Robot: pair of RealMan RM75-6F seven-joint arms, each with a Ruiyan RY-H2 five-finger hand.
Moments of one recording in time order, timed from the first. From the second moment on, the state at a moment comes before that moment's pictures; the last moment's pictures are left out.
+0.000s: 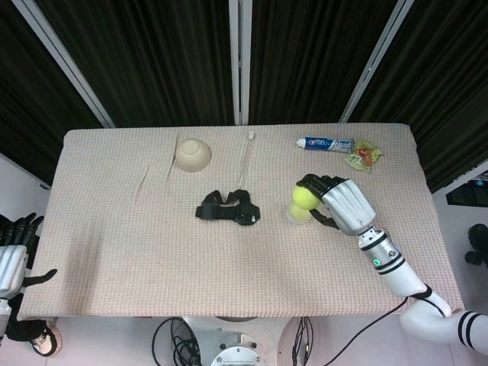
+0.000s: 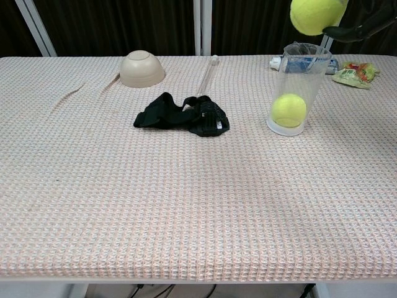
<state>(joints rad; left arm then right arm) -0.11 -1.07 -0.04 -1.57 1.42 1.39 -0.03 0.61 -1.25 0.19 -1.58 -1.54 1.23 -0.11</state>
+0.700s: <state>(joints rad) -0.12 -1.07 -0.04 -1.56 1.42 1.38 -0.03 0.64 -1.23 0.20 -1.60 -1.37 1.08 -0.19</state>
